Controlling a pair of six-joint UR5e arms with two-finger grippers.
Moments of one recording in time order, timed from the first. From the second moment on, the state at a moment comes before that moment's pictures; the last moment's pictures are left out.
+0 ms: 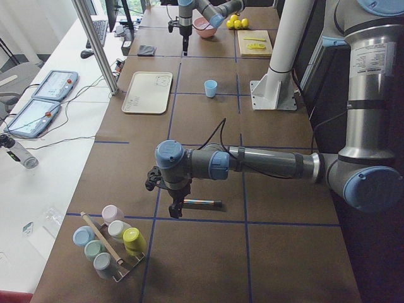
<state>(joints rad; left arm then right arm) -1.49 -1.52 -1.70 -1.55 -2.32 0.17 0.86 -0.96 1.74 -1.72 2.08 0.84</state>
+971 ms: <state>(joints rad) -1.50 -1.52 -1.70 -1.67 -2.32 0.17 1.38 -1.53 1.79 -1.71 2.28 -0.13</state>
